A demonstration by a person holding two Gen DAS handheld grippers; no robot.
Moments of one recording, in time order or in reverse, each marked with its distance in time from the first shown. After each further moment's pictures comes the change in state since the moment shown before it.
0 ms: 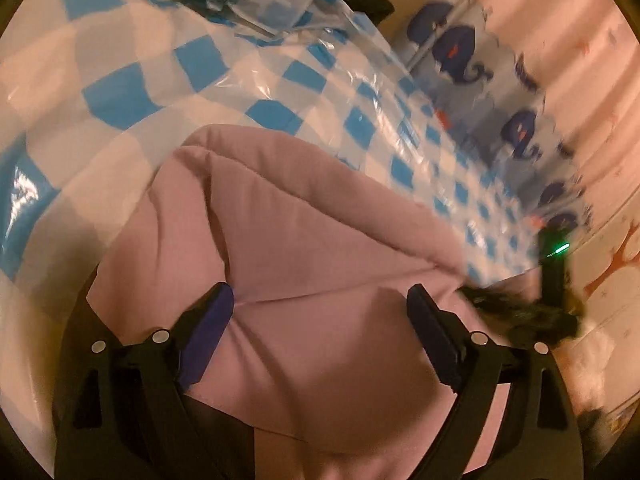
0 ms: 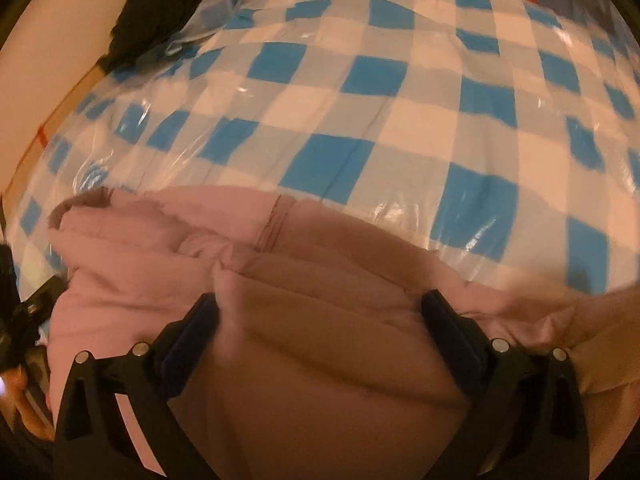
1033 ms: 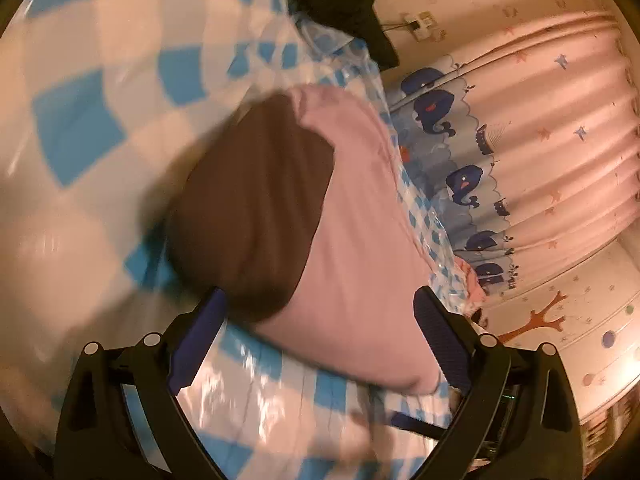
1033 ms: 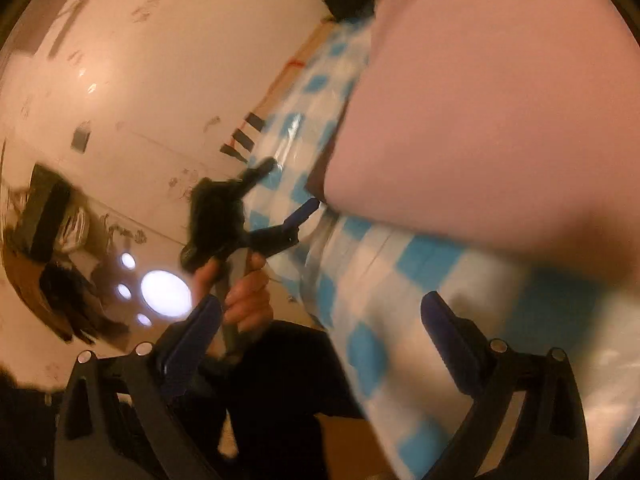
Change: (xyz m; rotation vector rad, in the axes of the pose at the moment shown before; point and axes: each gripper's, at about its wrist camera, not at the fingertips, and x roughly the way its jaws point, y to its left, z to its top) left arm -0.210 0.064 -0.198 -0.373 -0.072 -0.258; right arm -0.109 0.144 -0.301 0.199 0.059 0.884
